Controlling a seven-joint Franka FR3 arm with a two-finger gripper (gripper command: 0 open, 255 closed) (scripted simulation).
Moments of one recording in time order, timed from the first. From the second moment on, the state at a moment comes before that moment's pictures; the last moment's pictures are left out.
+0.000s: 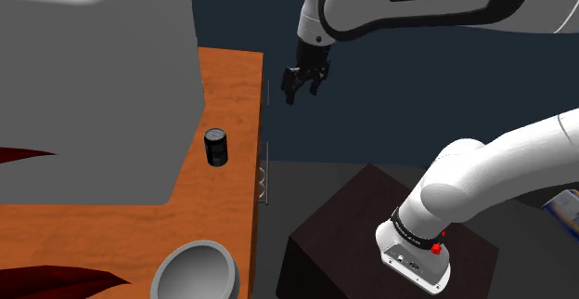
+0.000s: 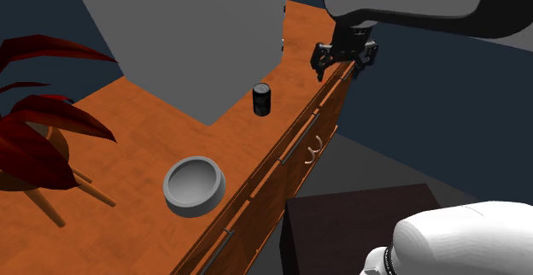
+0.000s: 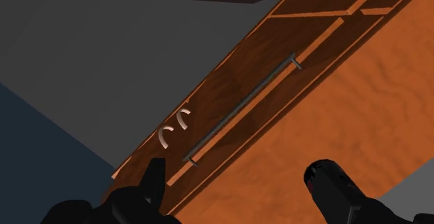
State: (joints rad) arm 0.03 -0.51 0.21 -2.33 0.09 1.90 0.20
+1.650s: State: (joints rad) arm 0.13 0.29 0.40 -1.86 -0.16 2.15 0.62
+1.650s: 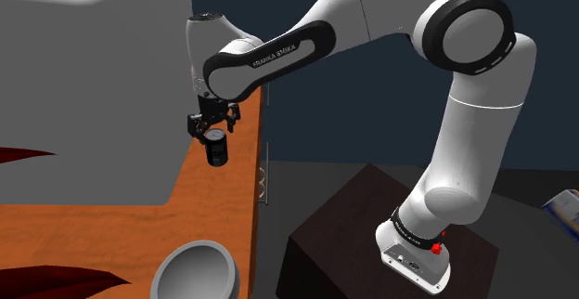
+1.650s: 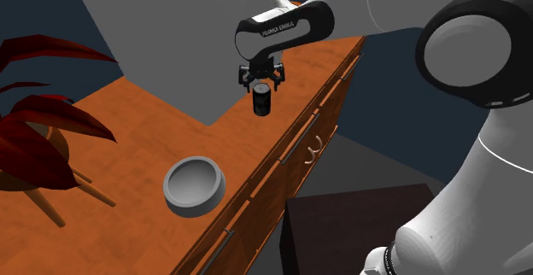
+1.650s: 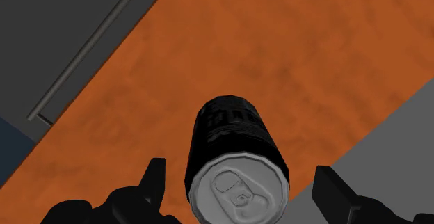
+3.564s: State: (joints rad) arm 0.12 0.27 0.41 -1.83 -0.15 2.11 0.61
